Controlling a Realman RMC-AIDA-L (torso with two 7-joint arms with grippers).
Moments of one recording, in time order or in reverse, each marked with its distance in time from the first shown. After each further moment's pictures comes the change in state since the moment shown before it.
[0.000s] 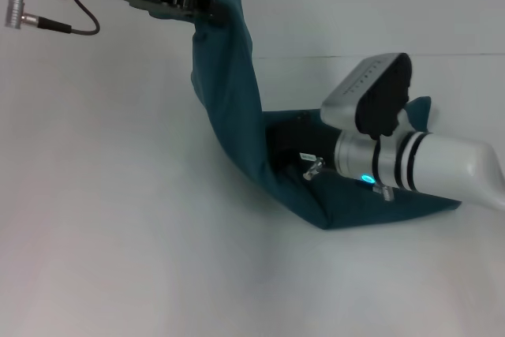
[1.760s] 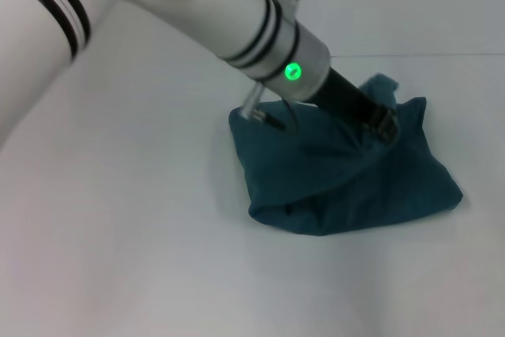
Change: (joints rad) left arm -0.219 -0.196 0.468 -0.334 0.013 -0.412 -0.077; right arm -0.638 -0.259 1.009 -0.369 -0.548 -0.657 0.358
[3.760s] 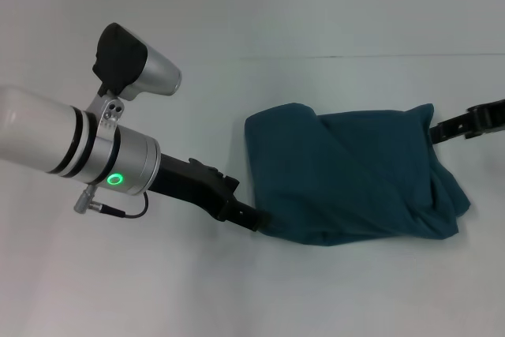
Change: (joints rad) left arm 0.477 0.033 -0.118 0.173 -0.034 0.163 0.503; right arm 0.525 0.178 -0.084 -0.520 -1.194 -0.221 1.113
